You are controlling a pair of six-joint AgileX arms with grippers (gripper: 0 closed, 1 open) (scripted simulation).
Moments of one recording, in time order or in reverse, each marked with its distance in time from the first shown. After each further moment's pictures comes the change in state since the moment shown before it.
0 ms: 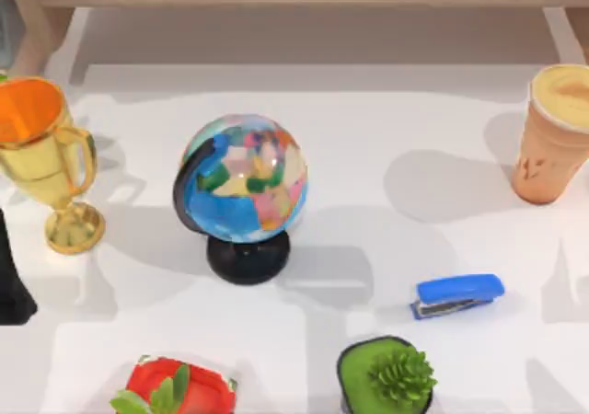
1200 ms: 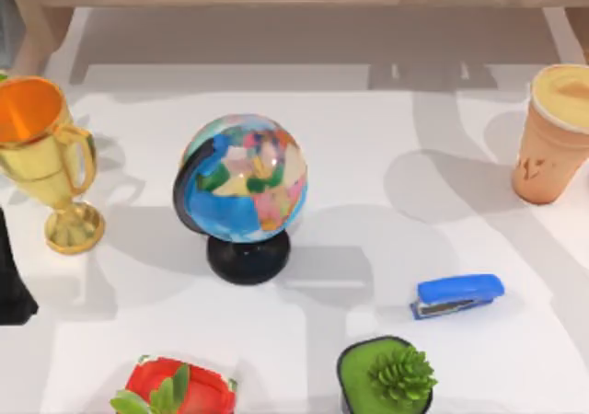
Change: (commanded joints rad) left arm 0.000 0.000 0.000 0.000 0.000 0.000; right arm 0.489 1.505 1.464 0.031 0.518 0.018
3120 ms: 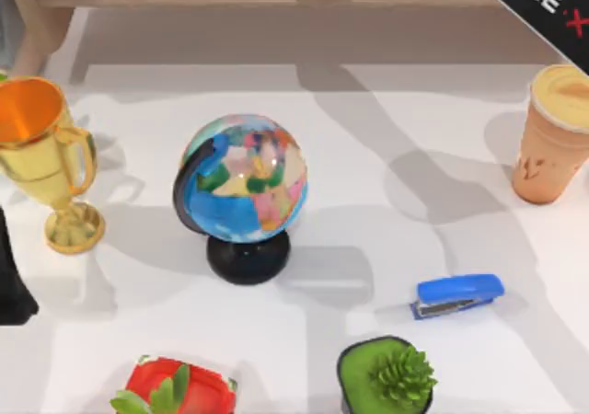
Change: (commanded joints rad) left arm 0.000 0.000 0.000 0.000 0.000 0.000; right arm 0.114 0.853 1.026 -0.172 0.122 -0.004
